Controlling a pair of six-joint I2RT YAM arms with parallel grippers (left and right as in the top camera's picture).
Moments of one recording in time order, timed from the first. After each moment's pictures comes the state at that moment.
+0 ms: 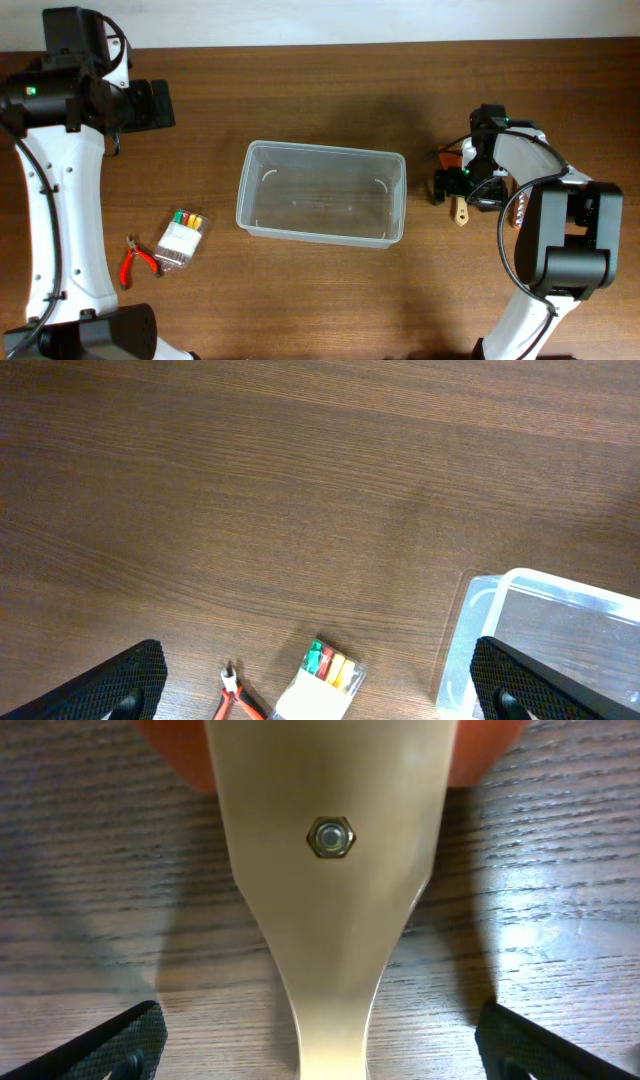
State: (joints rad) left arm 0.10 1.73 2.02 -1.32 -0.08 -0.04; right arm -0.09 2.03 1.35 -0.98 -0.05 0.07
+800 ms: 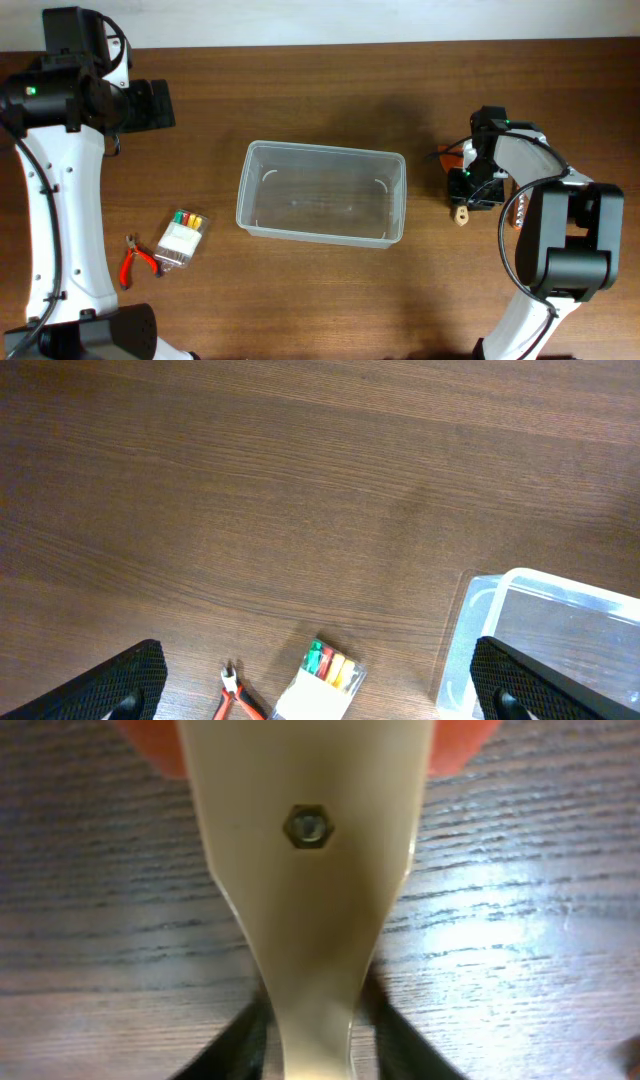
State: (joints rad) left arm 0.10 1.73 2.02 -1.32 -0.08 -0.04; right arm -0.09 2.02 1.33 -0.97 -0.03 0.06
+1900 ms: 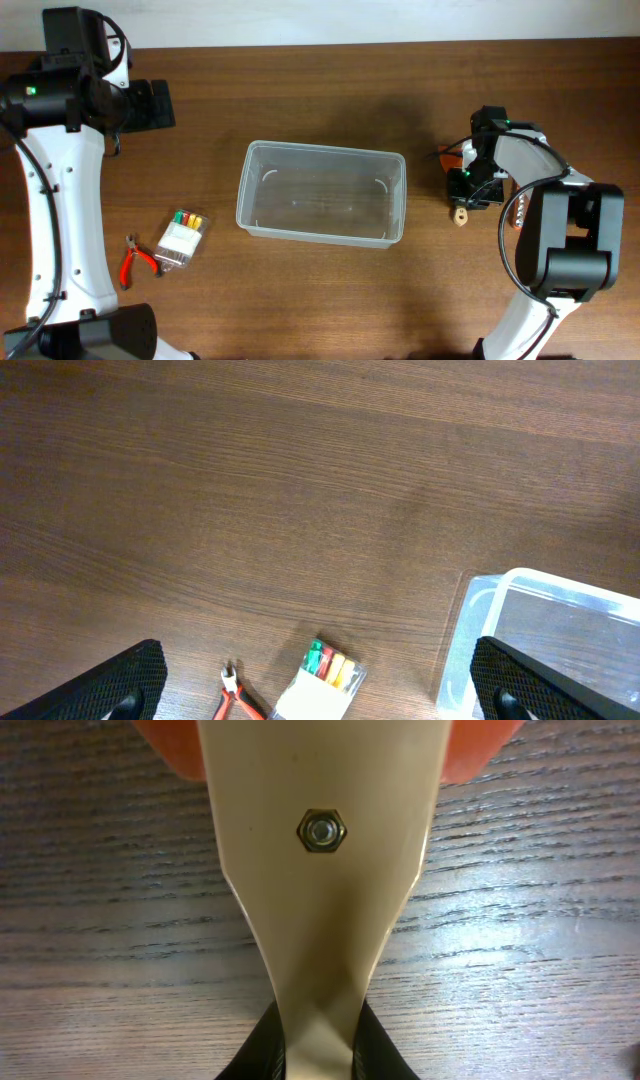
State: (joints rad) left arm 0.10 1.73 2.02 -1.32 -0.08 -0.04; right arm -0.09 2.02 1.33 -0.97 -0.04 0.06
